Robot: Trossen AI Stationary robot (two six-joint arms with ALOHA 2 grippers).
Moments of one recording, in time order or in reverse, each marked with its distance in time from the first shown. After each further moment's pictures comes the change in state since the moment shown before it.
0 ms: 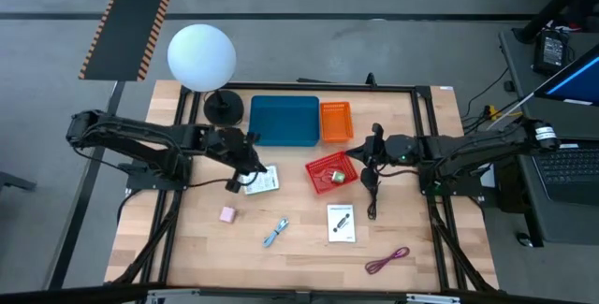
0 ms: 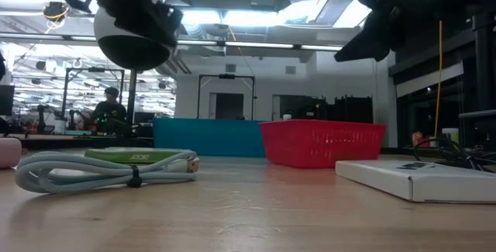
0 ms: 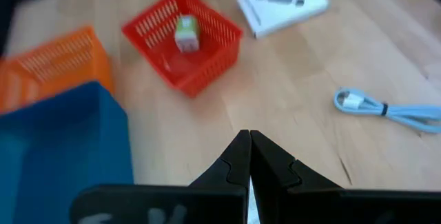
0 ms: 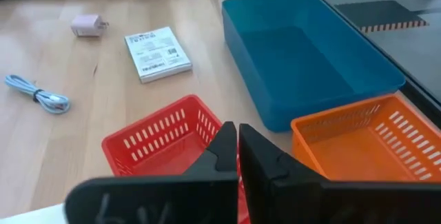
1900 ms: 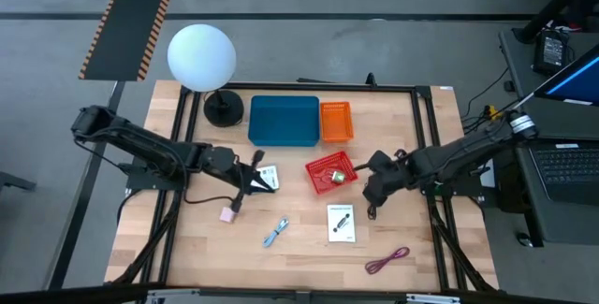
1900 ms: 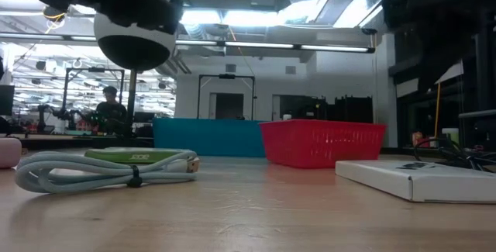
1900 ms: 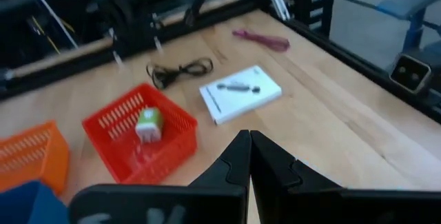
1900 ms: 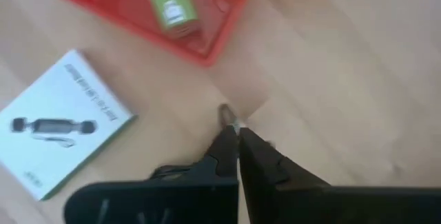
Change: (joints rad) left arm -0.177 0.056 -0.230 0.630 -0.015 -0.083; right arm 0.298 0.280 0.388 -0.988 0.001 0.922
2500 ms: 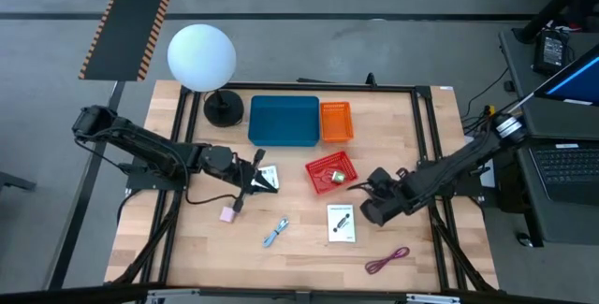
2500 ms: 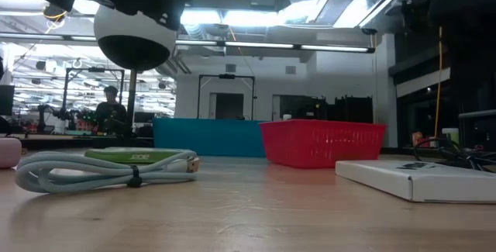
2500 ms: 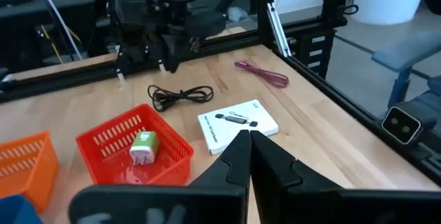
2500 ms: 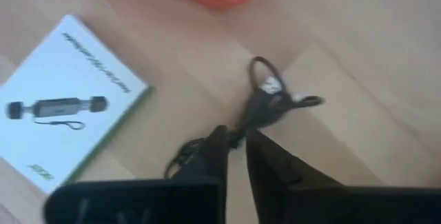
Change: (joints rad) left arm -0.006 0.015 0.000 0.108 0.001 -0.135; right arm 0.184 0.151 0.007 0.029 0.019 0.309
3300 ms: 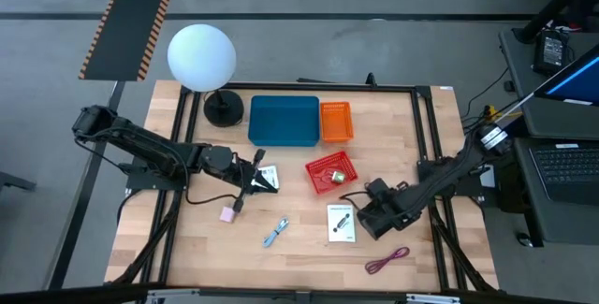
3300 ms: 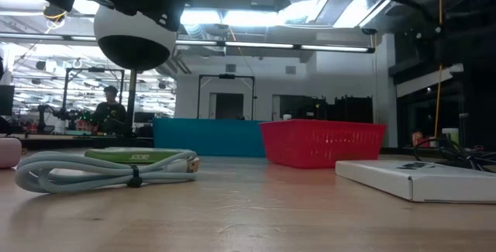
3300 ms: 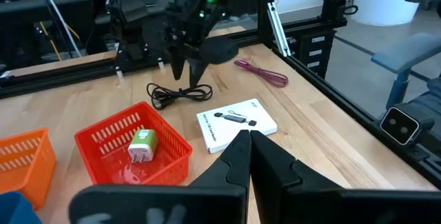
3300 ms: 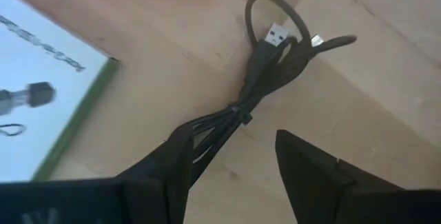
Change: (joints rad) left arm 0.000 0.000 0.000 -0.003 0.000 -0.006; right arm 0.065 0.188 -0.001 0.034 -0.045 0.235
